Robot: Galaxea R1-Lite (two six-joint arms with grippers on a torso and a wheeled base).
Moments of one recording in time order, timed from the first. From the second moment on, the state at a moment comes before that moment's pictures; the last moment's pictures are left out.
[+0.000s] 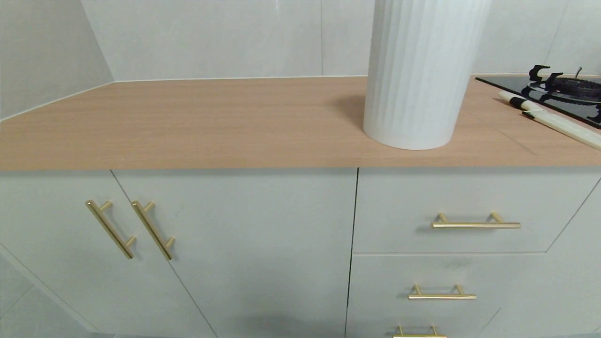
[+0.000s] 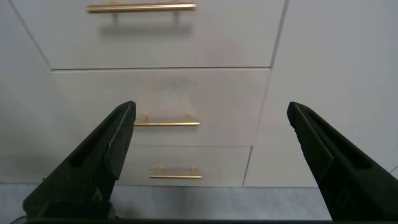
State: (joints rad) left arm 0.00 0.00 0.00 0.00 0.04 0.00; right arm 0.00 0.00 0.00 0.00 0.01 0.01
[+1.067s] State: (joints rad) left arm 0.00 0.00 0.00 0.00 0.04 0.00; right arm 0.00 0.00 0.00 0.00 0.01 0.01
